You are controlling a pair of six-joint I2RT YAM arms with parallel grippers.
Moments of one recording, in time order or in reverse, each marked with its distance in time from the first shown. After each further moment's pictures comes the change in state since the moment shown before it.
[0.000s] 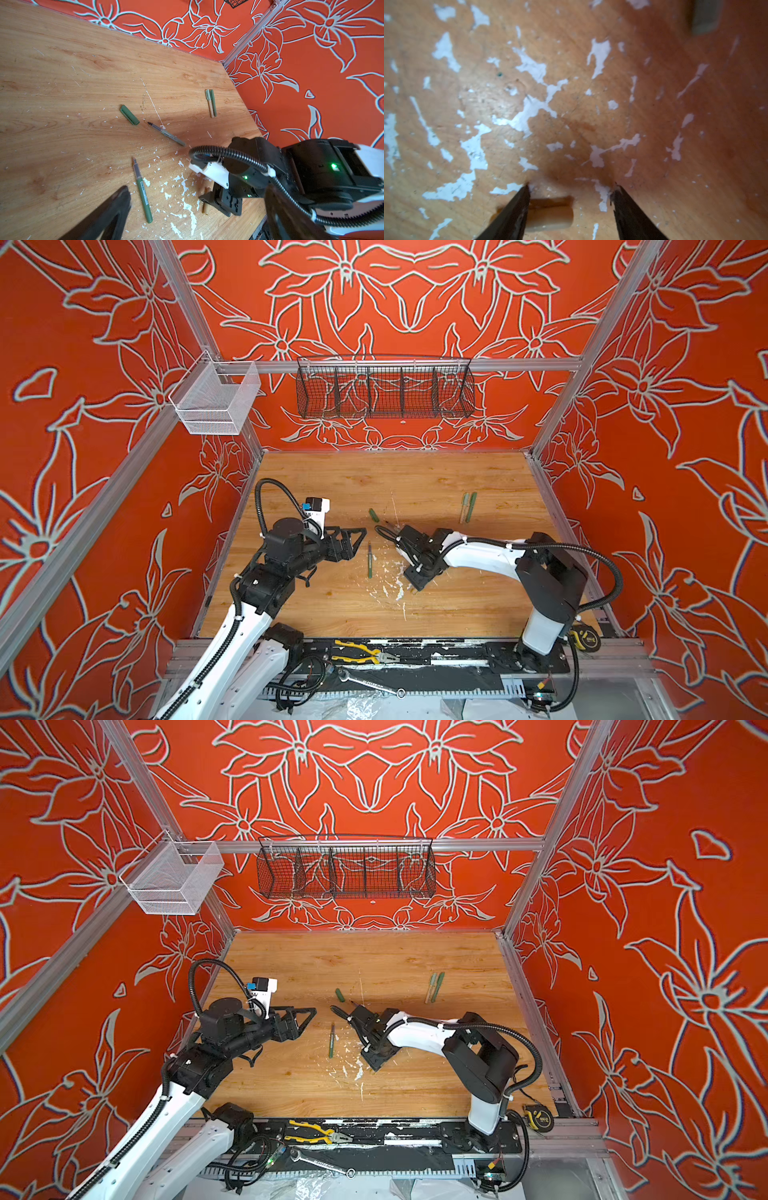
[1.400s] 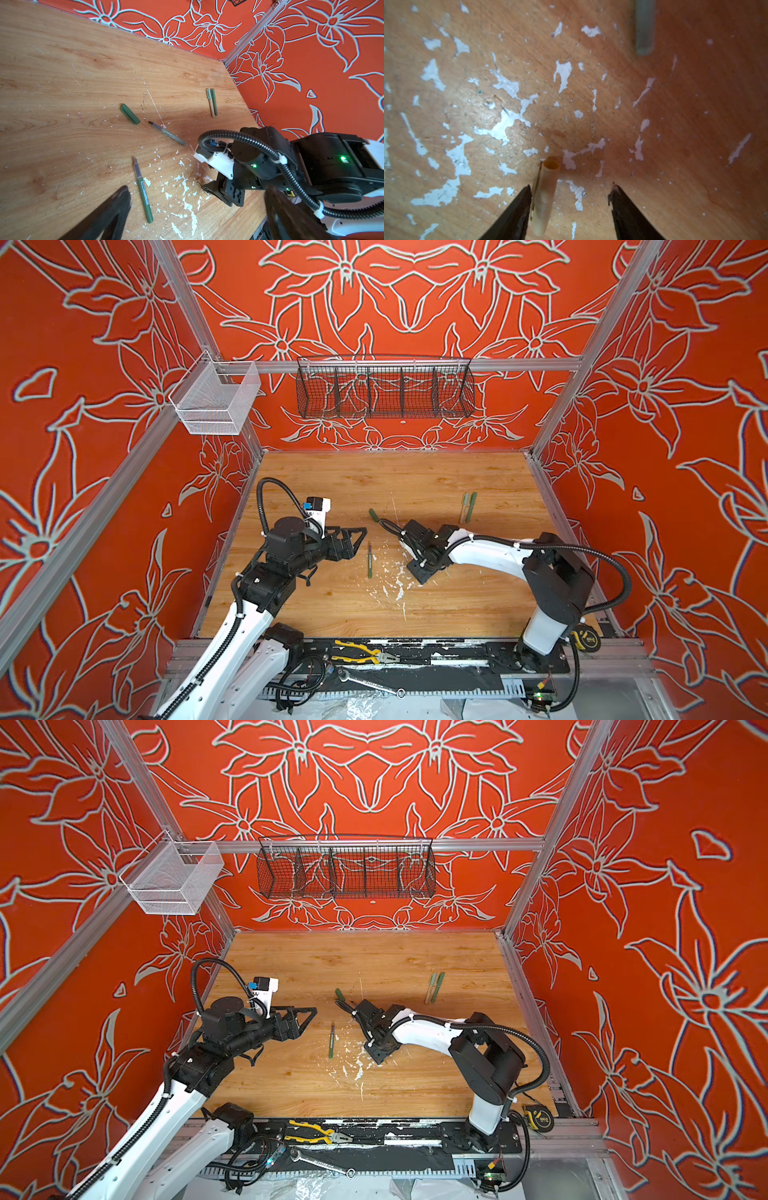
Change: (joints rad) left arm 0.000 0.014 0.000 0.001 -0.002 0.000; right arm -0.074 -0.056 -0.022 0.038 0.027 -0.018
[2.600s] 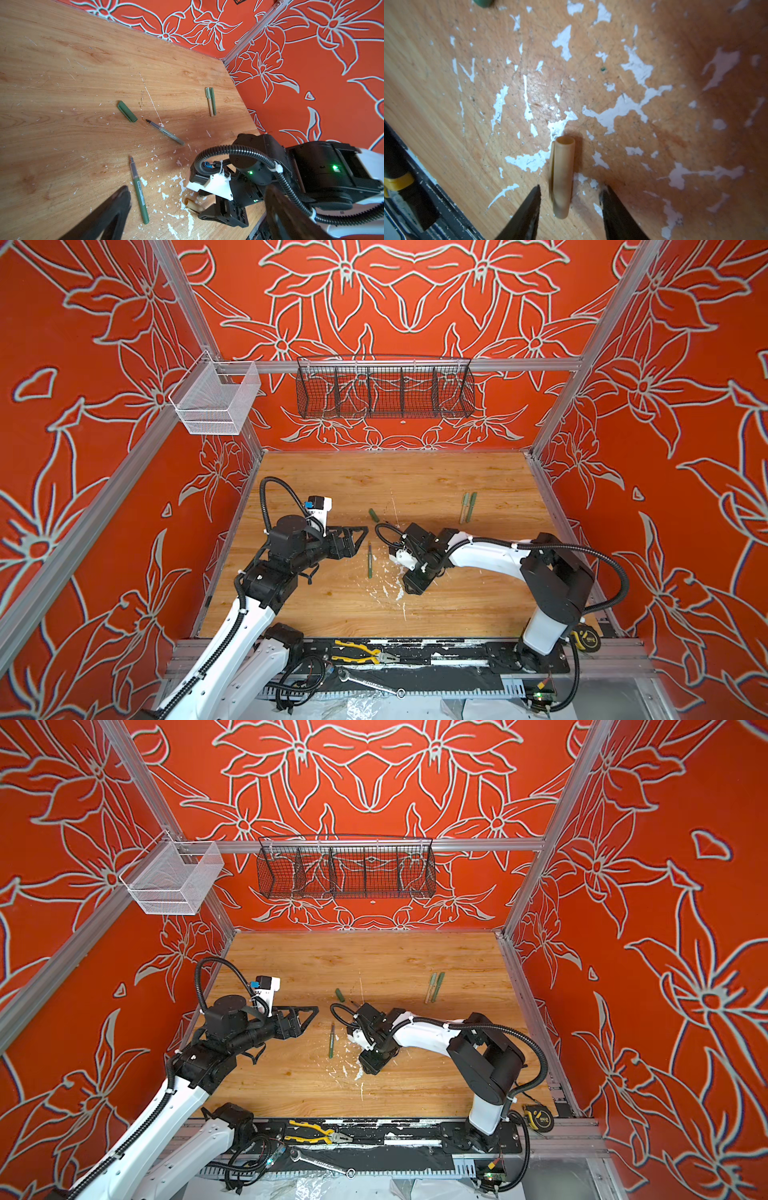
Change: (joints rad) left arm 0.000 0.027 -0.003 0.023 0.012 -0.029; right arm 0.014 0.026 -0.029 0.041 -0.323 -0.113
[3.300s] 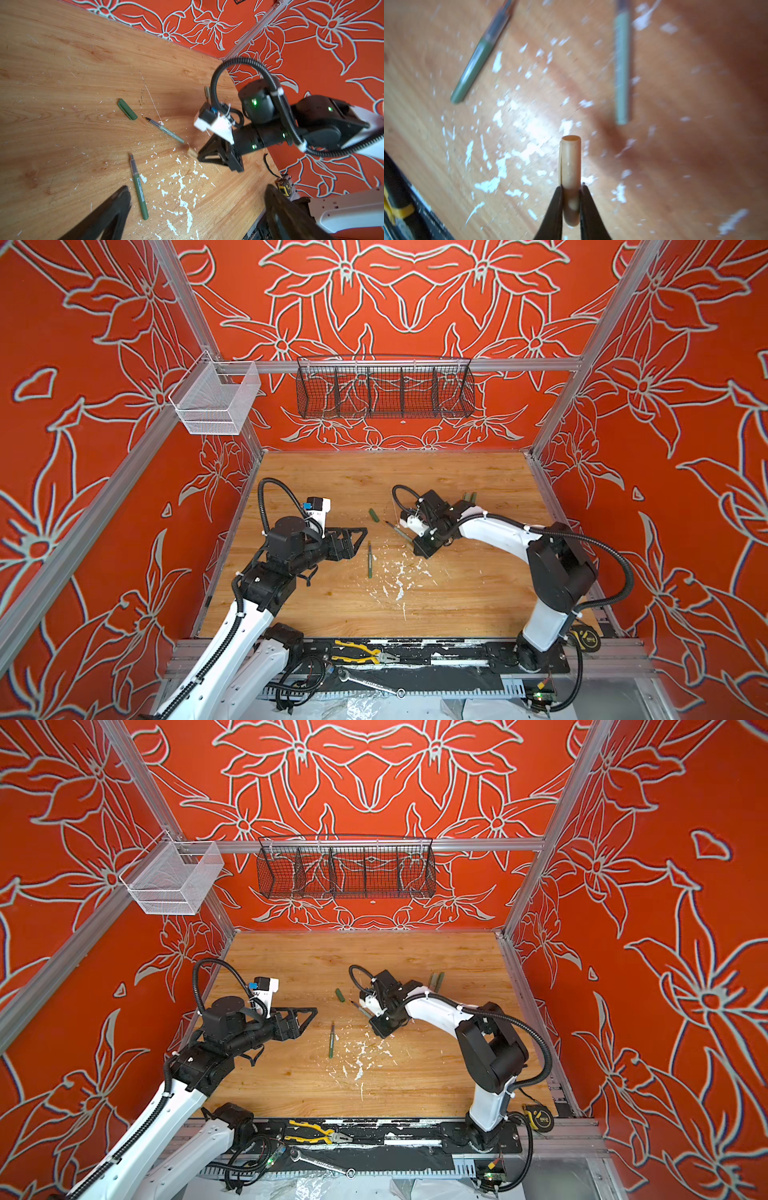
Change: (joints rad) left arm 0.000 -0.013 0.003 -0.018 0.000 -0.007; right arm -0.161 0.022 0.132 -0.047 -0.047 -0.112
